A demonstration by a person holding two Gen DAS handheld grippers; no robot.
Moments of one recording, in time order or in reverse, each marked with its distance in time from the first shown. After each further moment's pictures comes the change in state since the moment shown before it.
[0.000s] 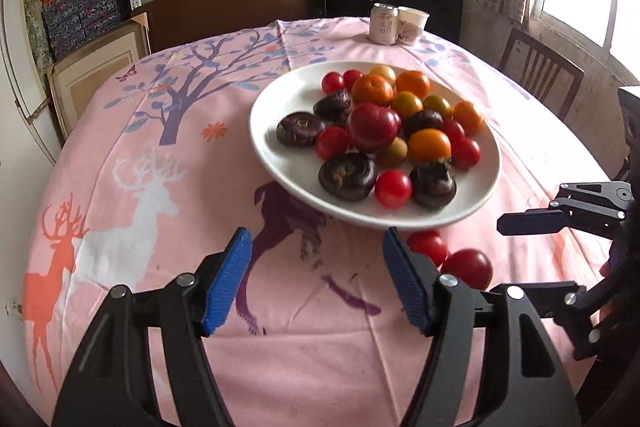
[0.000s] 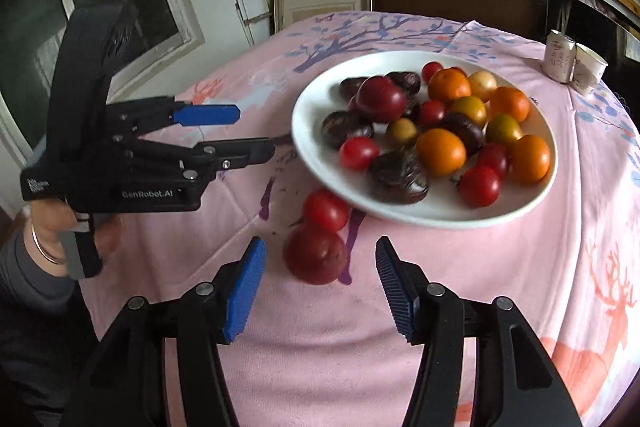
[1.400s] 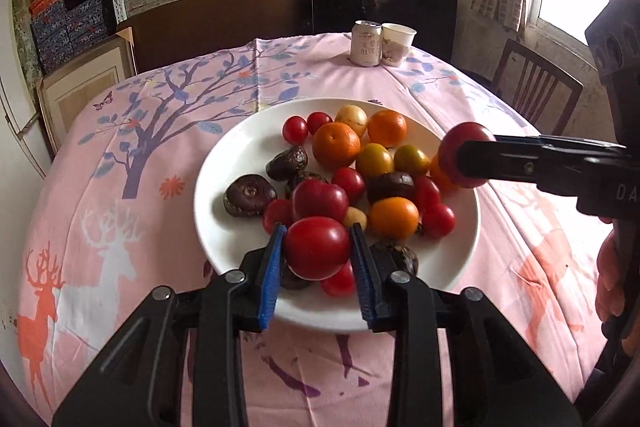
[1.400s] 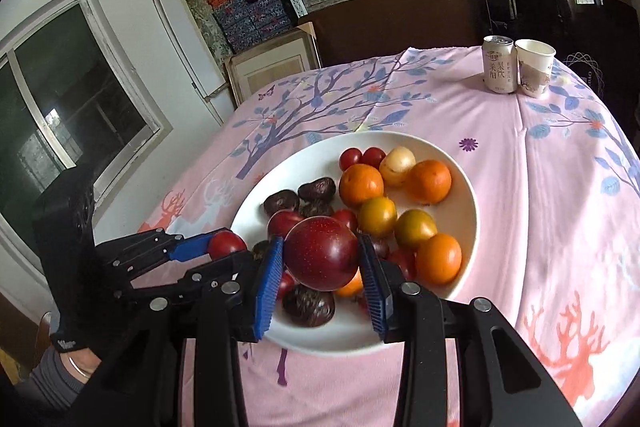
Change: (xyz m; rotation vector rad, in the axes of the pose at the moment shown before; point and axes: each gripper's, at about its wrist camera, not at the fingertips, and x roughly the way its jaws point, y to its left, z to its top) left arm 0.026 -0.040 0.068 0.007 -0.028 -0.018; right arm -0.031 -0.100 0.075 0.285 -0.166 0.021
